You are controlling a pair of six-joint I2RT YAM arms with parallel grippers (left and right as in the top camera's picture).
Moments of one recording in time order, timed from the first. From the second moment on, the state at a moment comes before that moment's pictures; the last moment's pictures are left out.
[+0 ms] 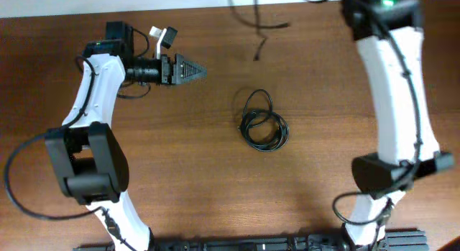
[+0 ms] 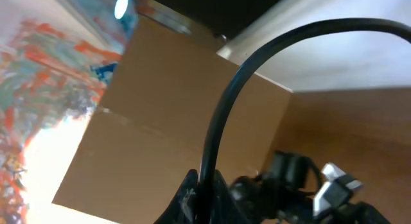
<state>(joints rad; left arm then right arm) 0.03 2.03 1.69 -1.05 1.21 0.32 0.25 2.01 2.45 -0.48 -0.89 1.08</state>
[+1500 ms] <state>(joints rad) 0.02 1.81 1.71 -0.74 1.56 0.34 0.47 2.12 2.45 -0.70 -0.62 1.02</state>
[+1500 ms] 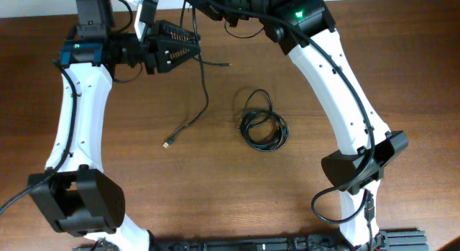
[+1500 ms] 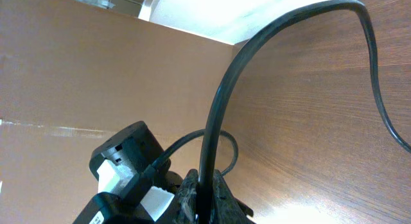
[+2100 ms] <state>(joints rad) 0.06 1.81 1.71 -0.47 1.43 -0.02 0.26 2.13 2.45 -1.04 -0.62 0.76</state>
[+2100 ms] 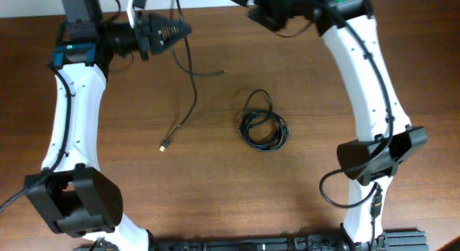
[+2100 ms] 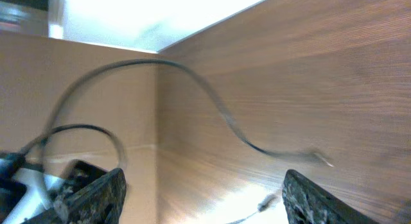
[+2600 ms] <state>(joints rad) 0.12 1.82 1.72 -0.13 0.05 -0.13 0.07 2.13 2.45 -1.62 -0.11 0.44</state>
